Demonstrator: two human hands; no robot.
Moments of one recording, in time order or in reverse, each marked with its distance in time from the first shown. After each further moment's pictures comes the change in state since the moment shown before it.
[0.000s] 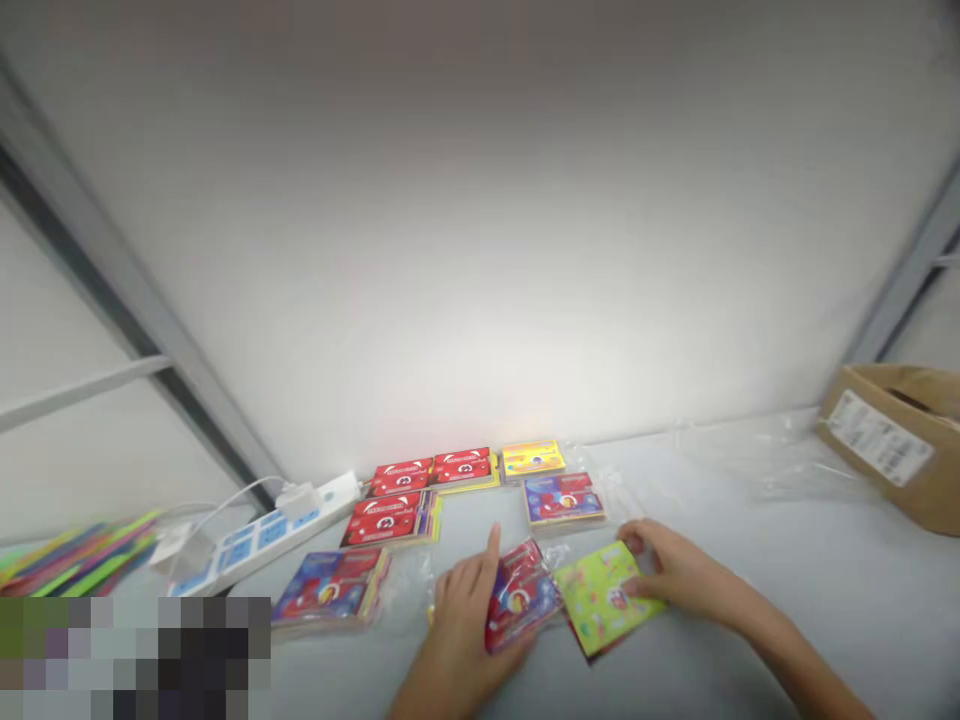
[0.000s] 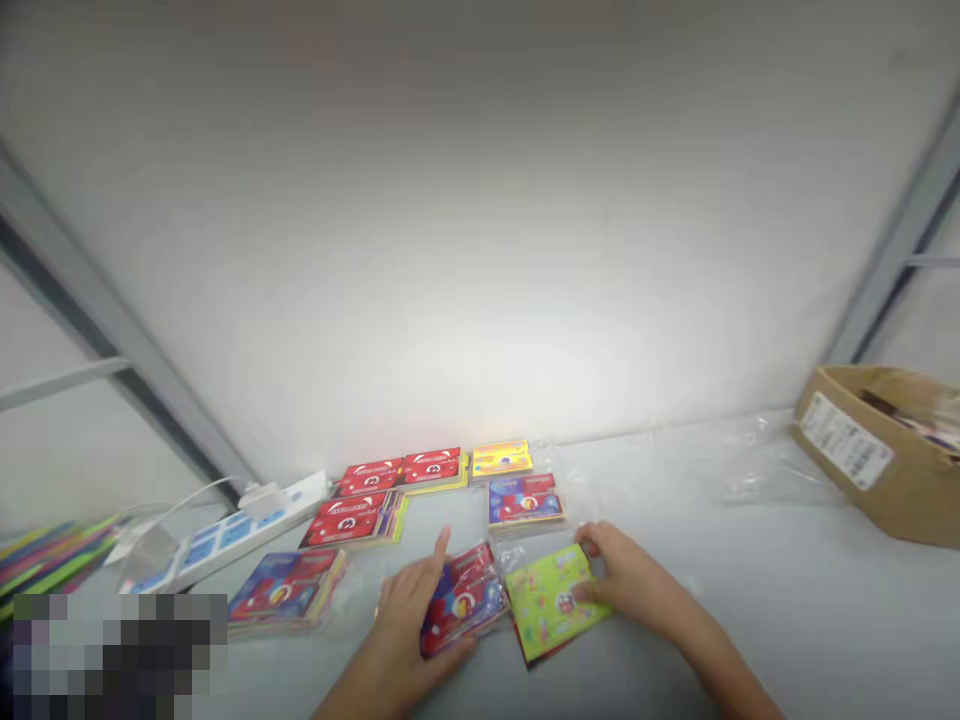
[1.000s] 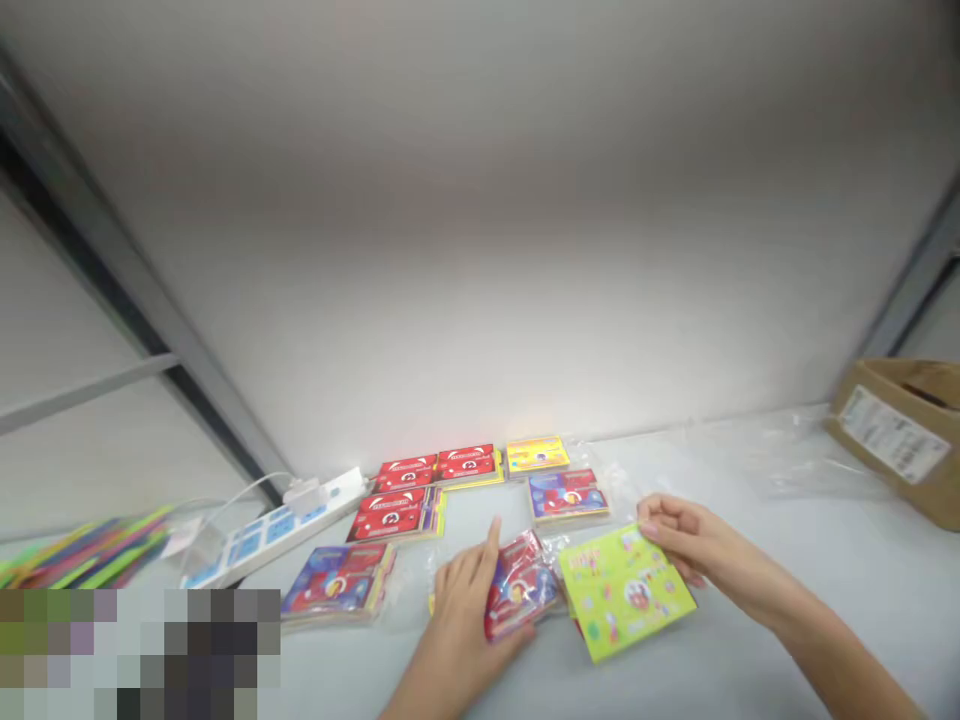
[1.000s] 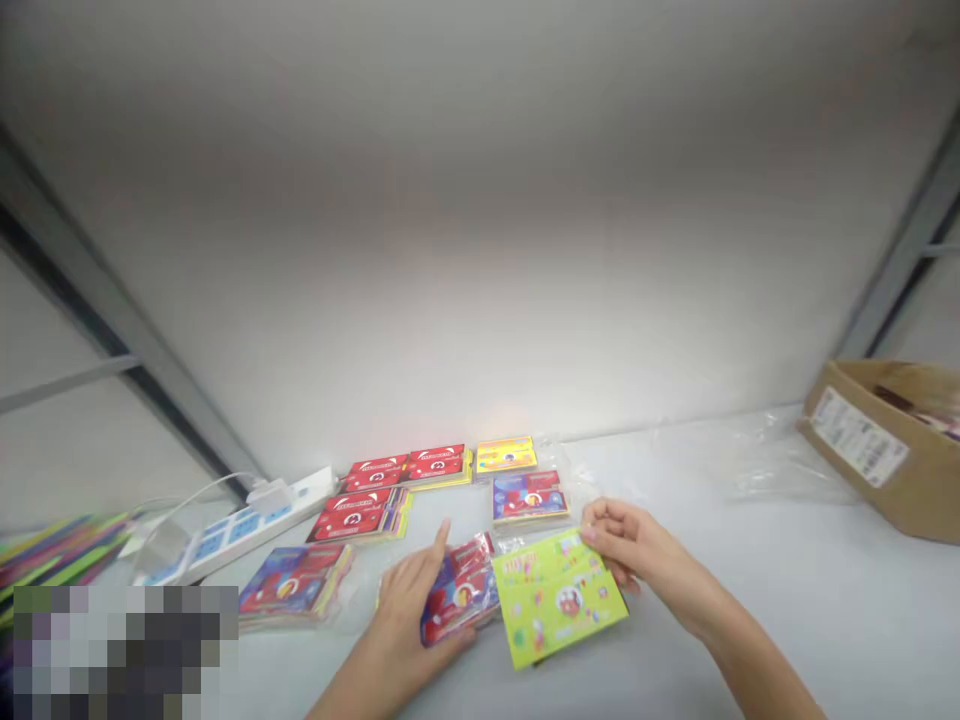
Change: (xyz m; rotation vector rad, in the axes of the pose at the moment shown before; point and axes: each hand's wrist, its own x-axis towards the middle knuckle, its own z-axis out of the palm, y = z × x) left_hand 0.002 -0.007 -0.001 0.030 -0.006 -0.021; right_hand -0.017 -0.035 -0.025 0.777 -0.102 0.016
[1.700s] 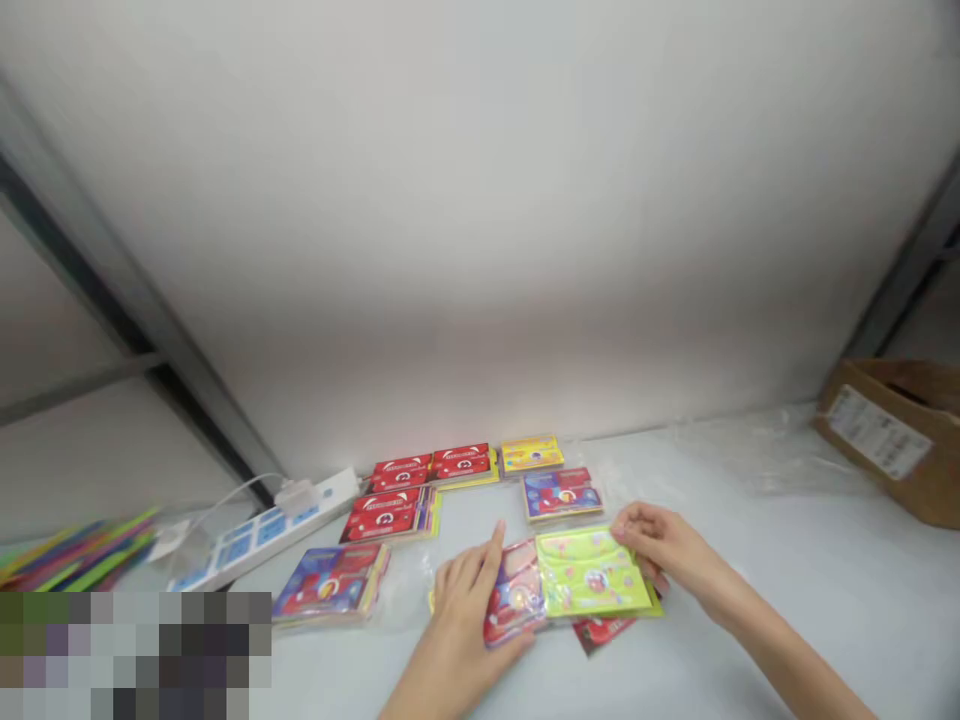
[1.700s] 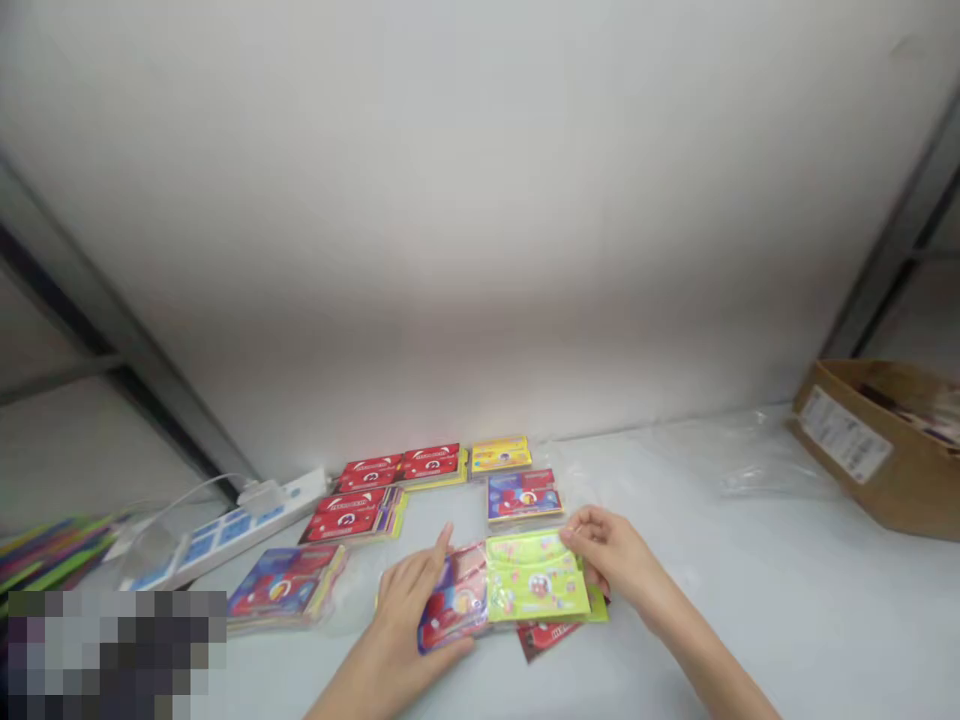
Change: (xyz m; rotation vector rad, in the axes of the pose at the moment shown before) left_hand -0.002 0.004 0.000 -0.034 0.000 0.056; right_hand 0.021 0.030 0.014 -0.105 0.197 0.044
